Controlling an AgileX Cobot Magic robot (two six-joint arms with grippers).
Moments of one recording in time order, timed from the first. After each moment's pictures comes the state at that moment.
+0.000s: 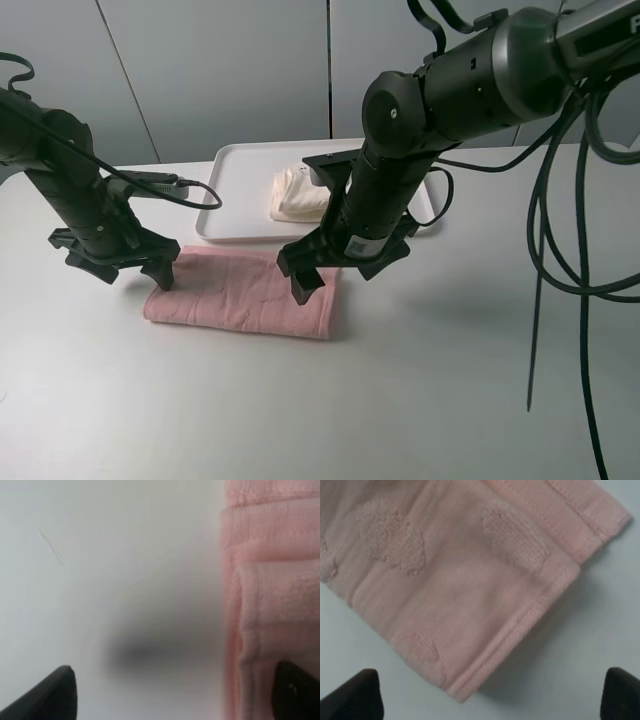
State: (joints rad) left arm -0.20 1.97 -1.05 0.03 0.64 -0.08; right arm 0.70 1.94 -1.17 0.25 0.69 0.03
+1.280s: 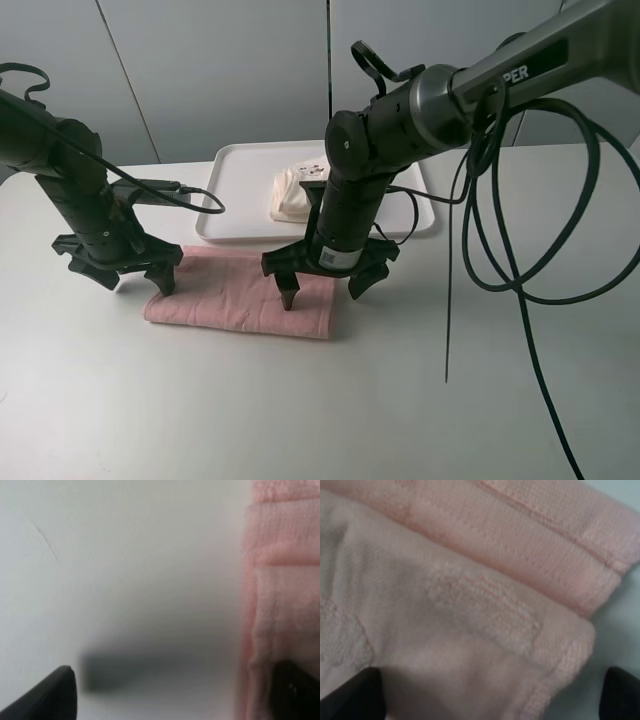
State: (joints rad) left arm -0.20 2.01 -1.07 0.06 0.64 -0.13; right arm 0.70 2.17 -1.34 0.25 0.73 0.25
